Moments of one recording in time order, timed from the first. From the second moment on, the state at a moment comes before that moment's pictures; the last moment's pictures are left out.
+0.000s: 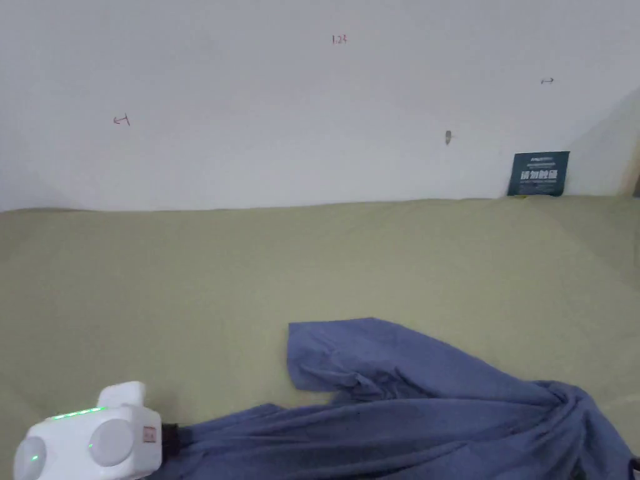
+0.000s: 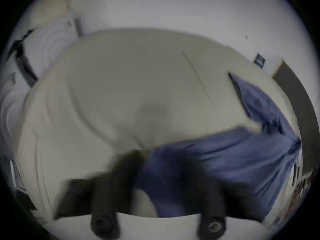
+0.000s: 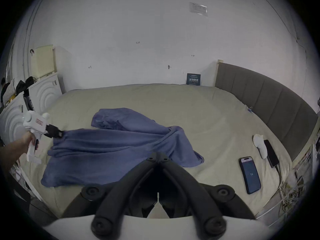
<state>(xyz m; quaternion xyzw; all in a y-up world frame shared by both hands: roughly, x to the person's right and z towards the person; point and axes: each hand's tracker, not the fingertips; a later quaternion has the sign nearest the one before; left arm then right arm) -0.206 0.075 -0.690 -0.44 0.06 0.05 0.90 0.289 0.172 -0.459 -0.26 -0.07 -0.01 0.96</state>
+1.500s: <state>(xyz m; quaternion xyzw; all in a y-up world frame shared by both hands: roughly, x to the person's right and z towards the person) -0.218 0.190 -0.713 -0.36 -0.07 0.10 0.93 0.357 0.206 -0.675 -0.29 -0.01 -0.11 0.95</state>
